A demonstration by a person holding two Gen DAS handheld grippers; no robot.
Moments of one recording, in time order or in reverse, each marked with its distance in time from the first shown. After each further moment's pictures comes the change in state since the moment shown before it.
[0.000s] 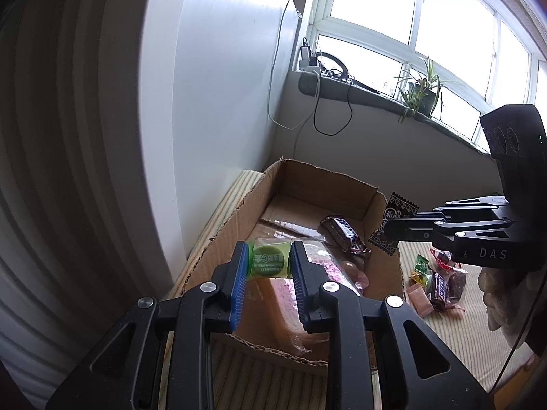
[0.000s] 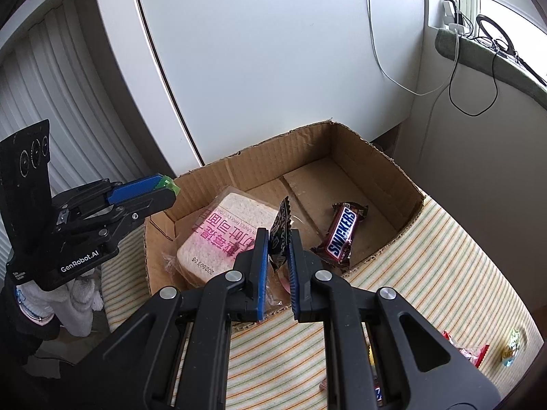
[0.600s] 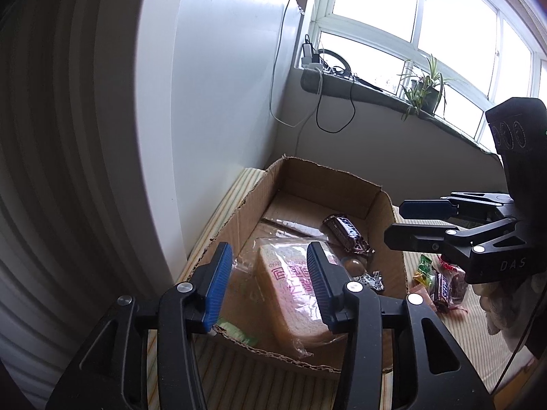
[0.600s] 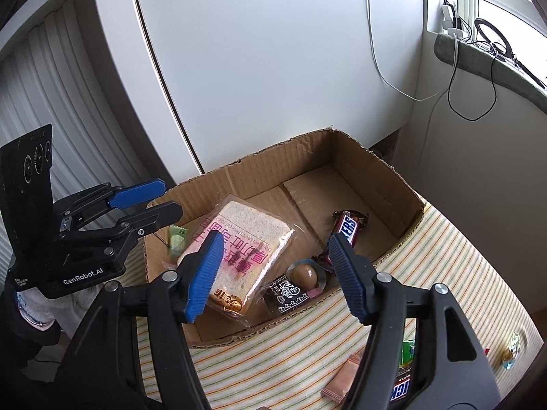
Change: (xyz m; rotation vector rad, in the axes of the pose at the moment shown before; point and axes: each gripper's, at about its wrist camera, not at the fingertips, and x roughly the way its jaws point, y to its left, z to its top) left arm 0.006 -0.001 0.002 -0.002 0.012 0.010; right arm -0.004 0.000 0.002 0.005 -0.032 -0.017
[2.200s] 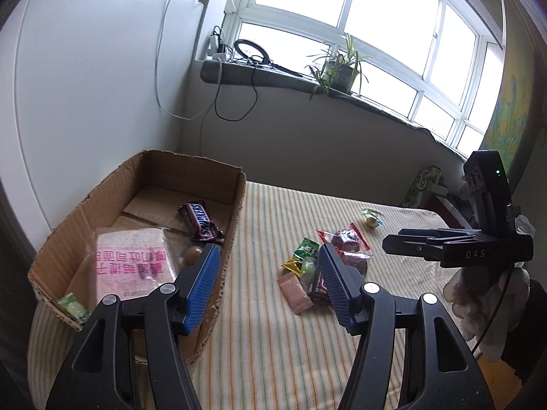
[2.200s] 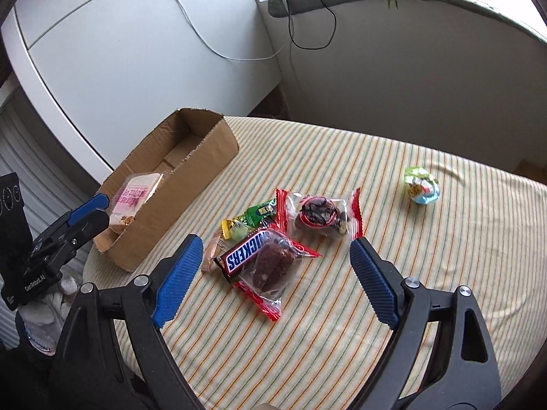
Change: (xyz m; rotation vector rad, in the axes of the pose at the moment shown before) left arm -0.008 -0.125 -0.015 0.106 0.041 -0.275; right arm -0.108 -0.128 -0.141 0.489 -0.018 -0.148
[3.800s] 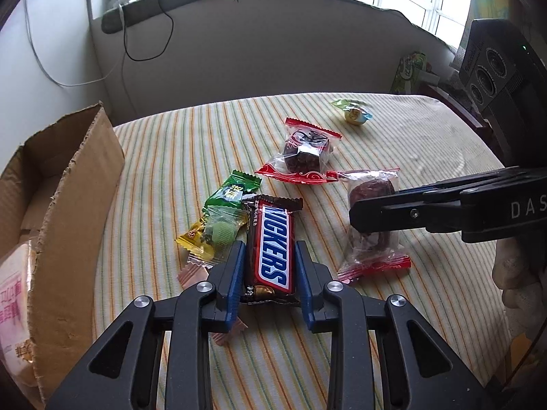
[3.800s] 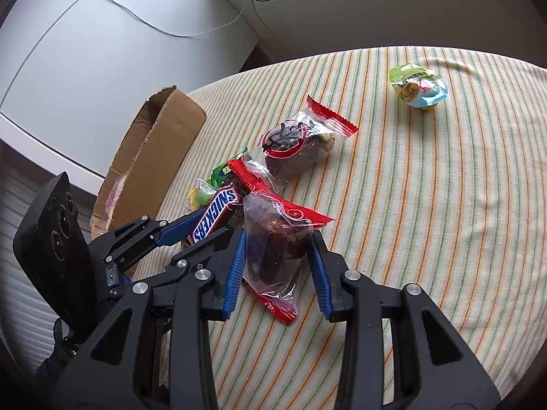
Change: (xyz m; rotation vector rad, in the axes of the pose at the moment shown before) left arm 0.123 -0.073 -0.028 0.280 0.338 -0.018; right arm 0.041 -0.055 -0.028 0.216 0.130 0.133
